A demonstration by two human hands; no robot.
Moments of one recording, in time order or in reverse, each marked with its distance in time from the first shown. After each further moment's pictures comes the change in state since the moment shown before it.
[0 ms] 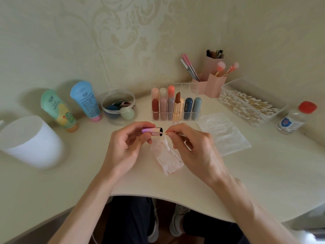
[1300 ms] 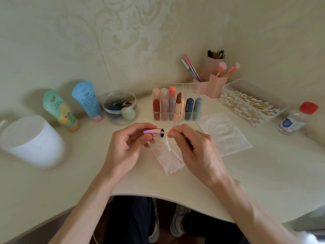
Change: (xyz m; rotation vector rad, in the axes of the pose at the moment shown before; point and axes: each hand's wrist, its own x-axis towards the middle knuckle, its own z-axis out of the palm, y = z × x) left_hand -0.002 0.004 0.001 -0.048 0.000 -0.024; right_hand -0.003 0.002 0.004 -0.010 0.051 -0.002
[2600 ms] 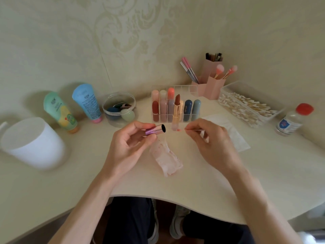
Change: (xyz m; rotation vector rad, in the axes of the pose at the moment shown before) left_hand 0.000 0.008 0.001 -0.002 0.002 -0.073; right_hand 0.012 0.026 -0.034 -0.062 -0.078 0.235
